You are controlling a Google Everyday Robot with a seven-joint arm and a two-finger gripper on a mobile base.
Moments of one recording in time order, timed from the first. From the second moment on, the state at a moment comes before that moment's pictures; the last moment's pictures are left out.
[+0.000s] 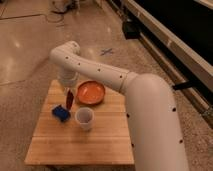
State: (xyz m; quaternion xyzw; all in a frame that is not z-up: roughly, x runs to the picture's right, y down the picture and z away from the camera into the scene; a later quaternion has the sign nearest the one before) arm -0.217 0.015 0.788 -0.20 -0.29 -0.60 0.72
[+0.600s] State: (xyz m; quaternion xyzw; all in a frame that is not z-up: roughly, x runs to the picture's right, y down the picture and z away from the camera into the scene) arm -0.246 0.045 0.848 -0.19 -0.28 -0.60 0.73
